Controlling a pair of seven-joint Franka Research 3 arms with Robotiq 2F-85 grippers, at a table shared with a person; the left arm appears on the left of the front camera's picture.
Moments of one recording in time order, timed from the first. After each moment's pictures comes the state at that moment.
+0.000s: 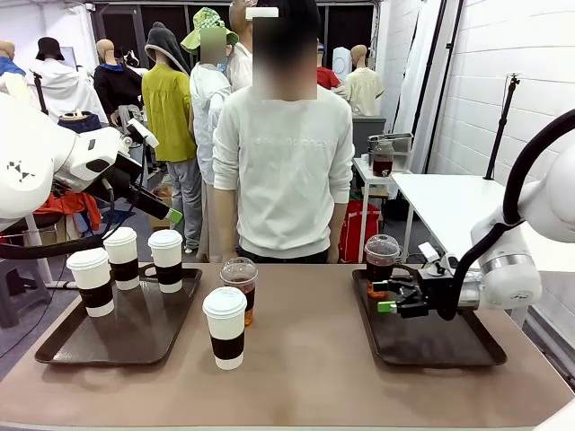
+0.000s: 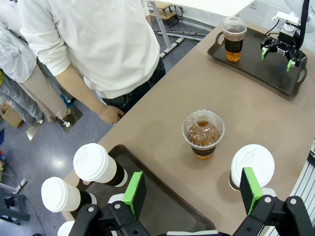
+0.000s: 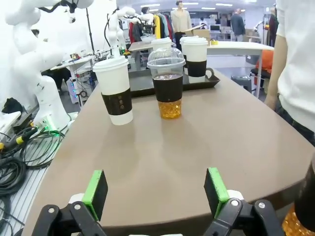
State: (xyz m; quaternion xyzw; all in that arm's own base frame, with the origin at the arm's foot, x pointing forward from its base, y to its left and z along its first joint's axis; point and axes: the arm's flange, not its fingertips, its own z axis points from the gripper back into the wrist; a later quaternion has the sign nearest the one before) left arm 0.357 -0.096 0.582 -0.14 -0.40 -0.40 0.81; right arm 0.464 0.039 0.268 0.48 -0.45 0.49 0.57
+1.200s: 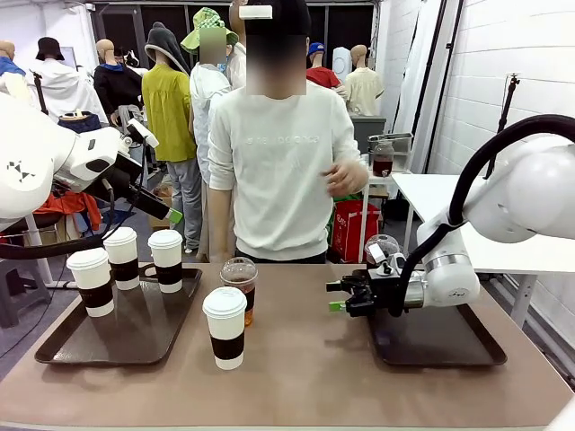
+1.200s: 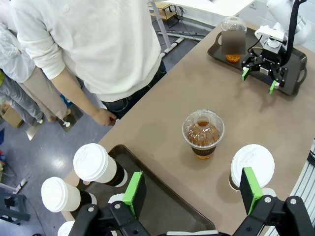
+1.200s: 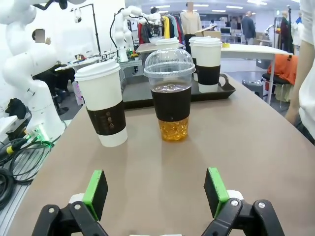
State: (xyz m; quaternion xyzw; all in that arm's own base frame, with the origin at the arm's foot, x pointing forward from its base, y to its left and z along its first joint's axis) left arm 0.357 -0.096 0.582 -0.14 -0.40 -0.40 0.81; right arm 0.490 0.149 0.251 0.50 -0.44 0.50 0.55
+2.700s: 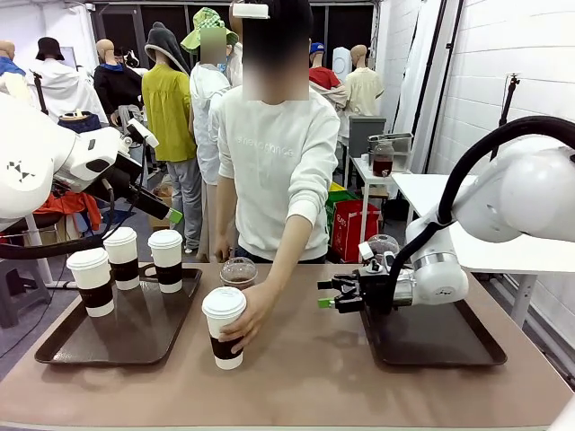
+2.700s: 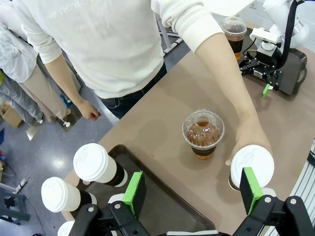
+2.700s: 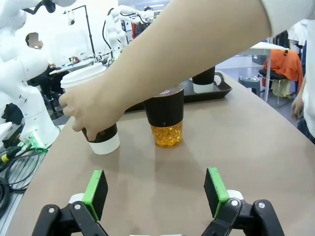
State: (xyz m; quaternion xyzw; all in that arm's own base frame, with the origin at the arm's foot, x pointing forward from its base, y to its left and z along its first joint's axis) left arm 0.357 -0.096 0.582 -0.14 -0.40 -0.40 0.81; right arm 0.498 0.167 0.252 0.50 -0.44 0.48 0.57
